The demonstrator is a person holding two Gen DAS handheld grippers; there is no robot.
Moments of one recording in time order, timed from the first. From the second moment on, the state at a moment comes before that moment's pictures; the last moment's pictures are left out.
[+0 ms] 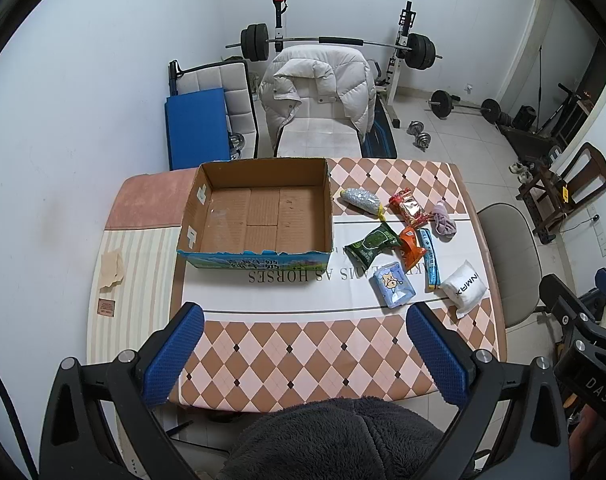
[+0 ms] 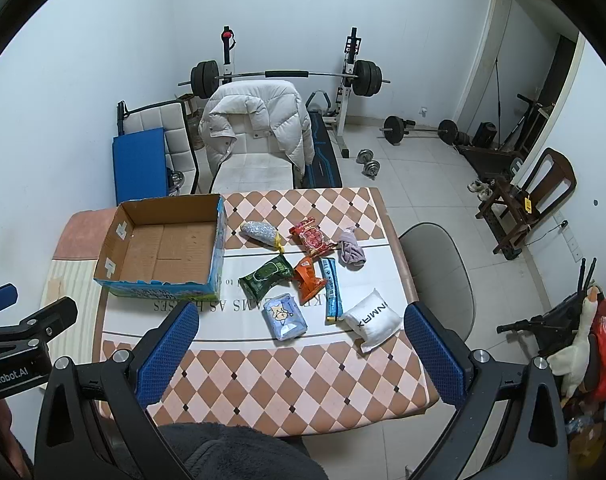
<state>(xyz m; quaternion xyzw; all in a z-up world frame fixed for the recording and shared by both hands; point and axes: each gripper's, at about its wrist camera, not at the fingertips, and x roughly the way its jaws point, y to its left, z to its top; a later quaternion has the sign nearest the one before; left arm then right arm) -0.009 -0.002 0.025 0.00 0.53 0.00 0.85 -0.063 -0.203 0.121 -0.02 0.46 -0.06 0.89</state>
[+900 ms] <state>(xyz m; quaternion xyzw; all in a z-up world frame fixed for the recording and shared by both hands) -0.012 -0.004 0.025 0.00 0.52 0.00 0.85 -0.068 -0.206 0.121 -0.02 0.45 -0.05 0.89</state>
